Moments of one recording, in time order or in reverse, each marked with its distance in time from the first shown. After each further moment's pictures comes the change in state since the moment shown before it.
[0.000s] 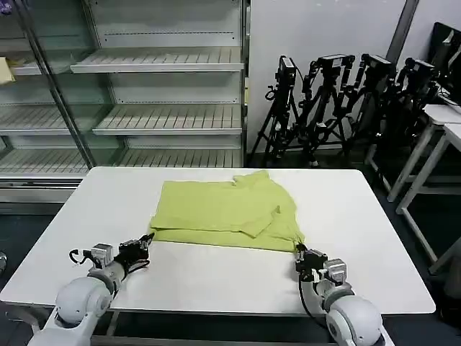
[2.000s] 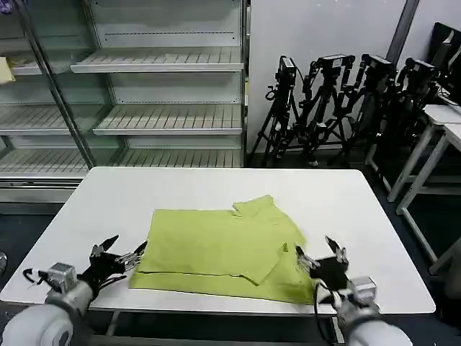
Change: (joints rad) left arm 0.136 0.099 -0.145 -0.202 -0.076 -0.021 -0.001; right arm 0.149 0.020 -0.049 0.046 0.004 -0.004 0.096
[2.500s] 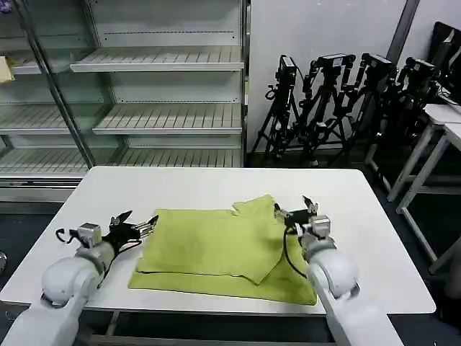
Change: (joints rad) left arm -0.361 -0.005 0.225 0.310 -0.015 0.018 -0.031; right arm 0.404 0.087 -0.131 -0.430 0.015 -0.007 0.028
